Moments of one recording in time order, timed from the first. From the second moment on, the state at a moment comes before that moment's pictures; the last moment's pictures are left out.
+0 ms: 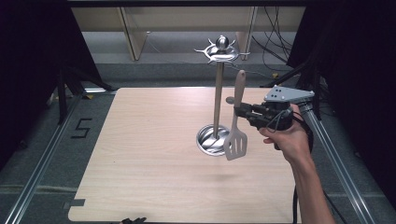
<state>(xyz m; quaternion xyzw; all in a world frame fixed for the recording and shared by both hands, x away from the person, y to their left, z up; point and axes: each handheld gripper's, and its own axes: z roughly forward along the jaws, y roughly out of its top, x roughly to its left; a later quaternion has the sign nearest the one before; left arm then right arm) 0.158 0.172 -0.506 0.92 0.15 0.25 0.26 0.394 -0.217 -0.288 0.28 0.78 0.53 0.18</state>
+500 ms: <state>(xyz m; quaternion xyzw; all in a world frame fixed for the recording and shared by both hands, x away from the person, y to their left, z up) 0.158 0.172 -0.505 0.92 0.14 0.25 0.26 0.406 -0.209 -0.279 0.28 0.77 0.54 0.17</state>
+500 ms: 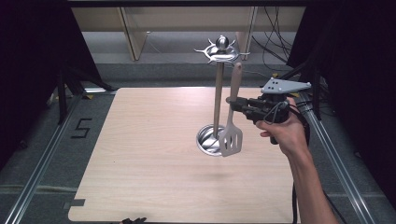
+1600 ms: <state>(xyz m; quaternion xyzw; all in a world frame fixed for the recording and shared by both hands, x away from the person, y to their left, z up) 0.158 0.171 -0.506 0.92 0.15 0.24 0.26 0.425 -0.203 -0.284 0.28 0.78 0.54 0.13</state>
